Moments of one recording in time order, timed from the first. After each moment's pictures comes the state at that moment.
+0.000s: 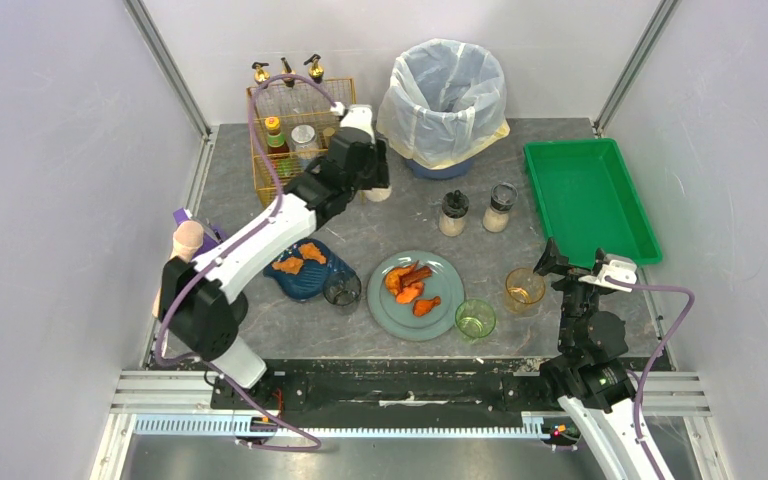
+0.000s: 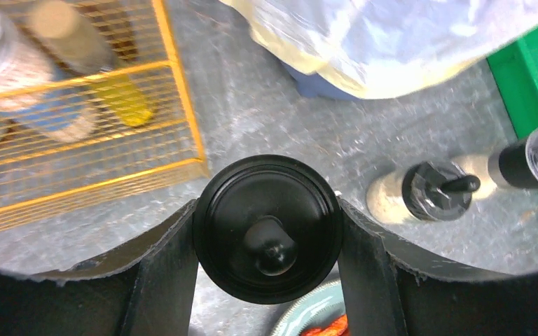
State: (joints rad) left arm -0.64 1.62 1.43 -0.31 -0.34 -0.33; right arm 0.38 0.01 0.22 0.01 0.60 0.01
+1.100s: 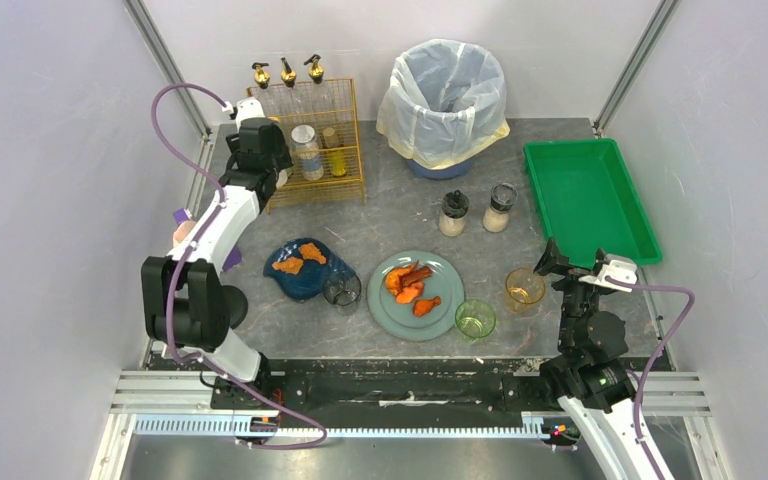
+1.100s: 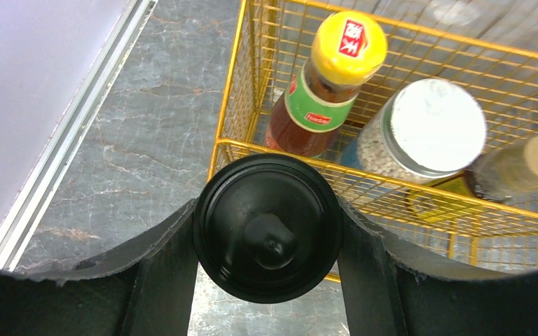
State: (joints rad) left arm -0.13 1.58 1.28 -0.16 -0.41 -0.25; right arm 0.38 0.01 0.22 0.01 0.61 0.01
